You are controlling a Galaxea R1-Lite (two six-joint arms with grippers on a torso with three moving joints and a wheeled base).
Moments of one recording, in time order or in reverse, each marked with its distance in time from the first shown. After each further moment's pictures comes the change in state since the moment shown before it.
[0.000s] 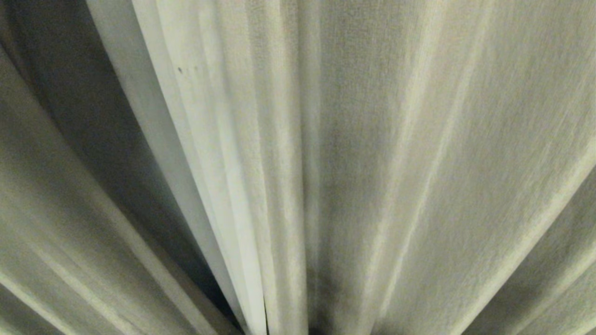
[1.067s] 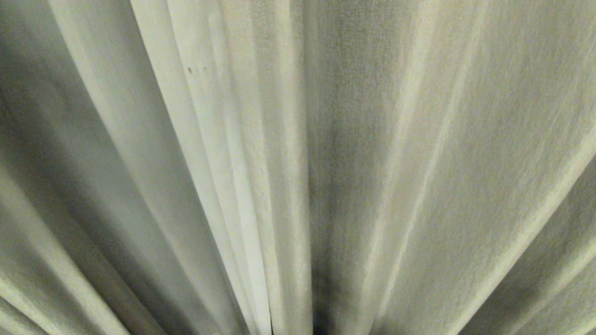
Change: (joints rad) left arm 0.790 0.076 0.009 -0.003 -0.970 -0.255; right arm 0.000 0.000 0.000 0.000 0.000 -0.001
